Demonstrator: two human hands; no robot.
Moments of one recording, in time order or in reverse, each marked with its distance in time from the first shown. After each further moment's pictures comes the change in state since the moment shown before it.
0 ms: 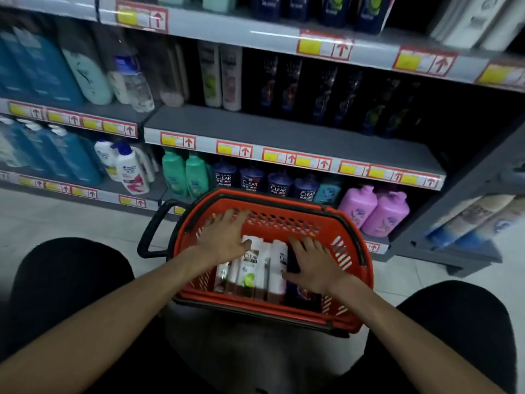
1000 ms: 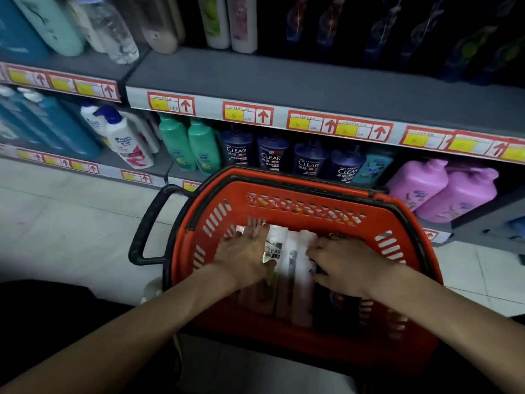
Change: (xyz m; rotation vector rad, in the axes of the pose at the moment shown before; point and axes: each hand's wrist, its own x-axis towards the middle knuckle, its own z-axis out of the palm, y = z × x) left_hand 0.041 -0.012 0.063 0.046 -0.243 -0.066; right_hand 0.072 0.005 -0.015 -0.285 -0.288 -0.284
